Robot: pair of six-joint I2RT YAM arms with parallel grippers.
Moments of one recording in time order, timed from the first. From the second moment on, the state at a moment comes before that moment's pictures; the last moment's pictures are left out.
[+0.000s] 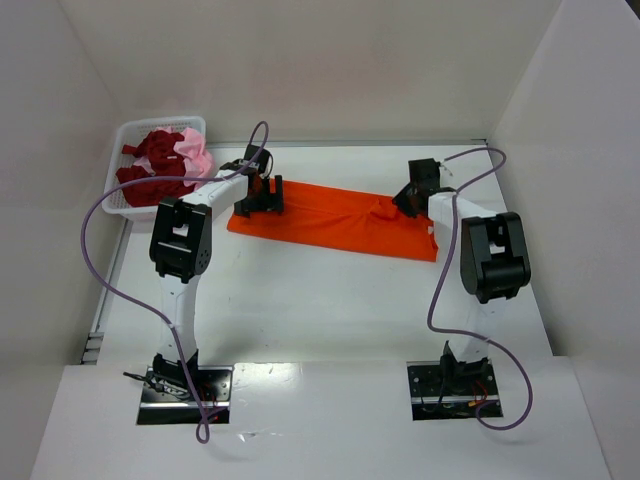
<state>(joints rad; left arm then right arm) -0.25 2.22 1.73 -0.61 -0.07 -0.35 0.14 1.87 1.21 -0.16 0.12 0.88</state>
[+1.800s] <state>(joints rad) -0.25 2.22 1.73 -0.61 -0.07 -0.35 0.12 1.90 1.18 -0.16 0.10 0.91</state>
